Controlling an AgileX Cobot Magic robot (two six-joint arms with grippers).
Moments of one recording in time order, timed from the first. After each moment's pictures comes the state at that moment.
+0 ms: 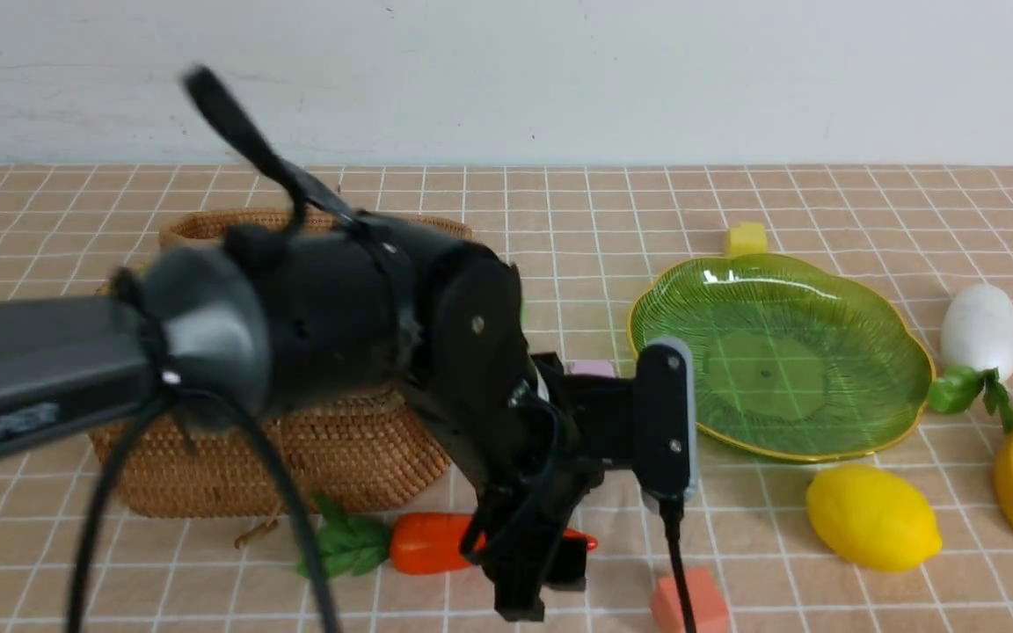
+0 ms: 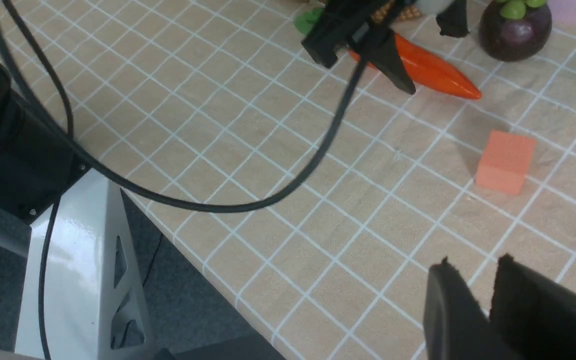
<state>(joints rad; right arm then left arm) 0.14 0.46 -0.75 0.70 1.23 -0.54 -0.75 1.81 -1.31 -0.16 0.74 1.03</state>
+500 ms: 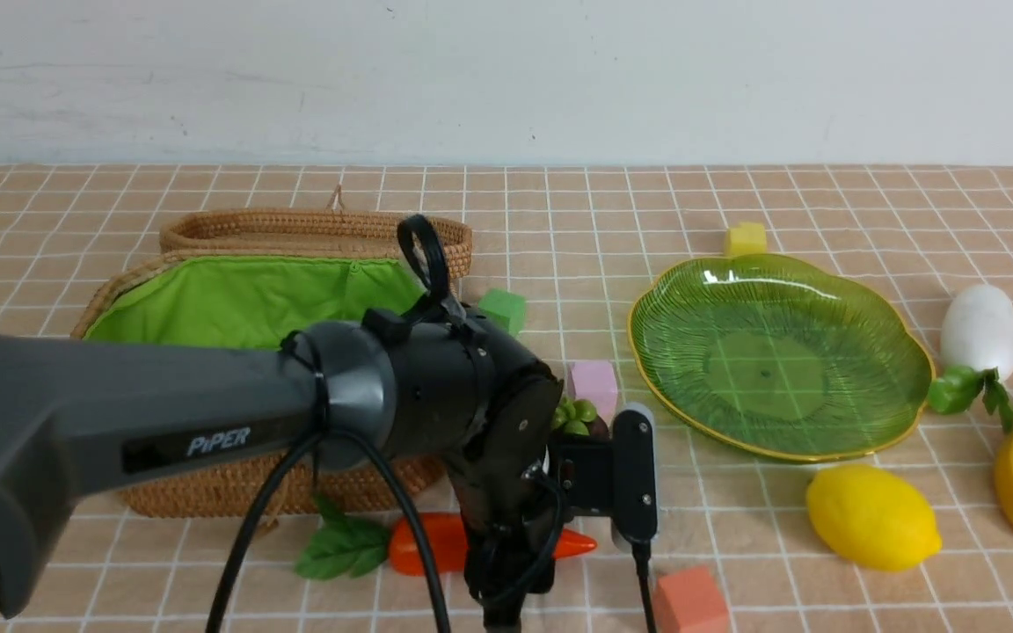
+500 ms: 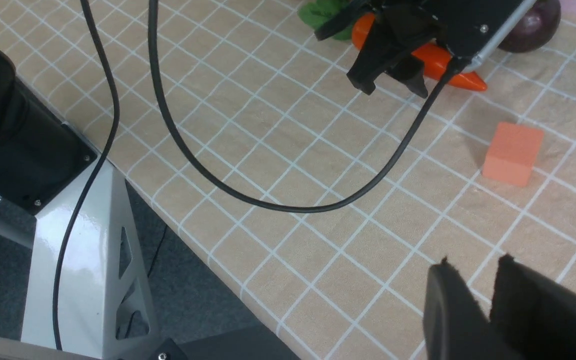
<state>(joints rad) 0.14 0.46 -0.75 0.70 1.24 -0.54 -0.75 1.97 -1.31 0.11 0.66 0.82</state>
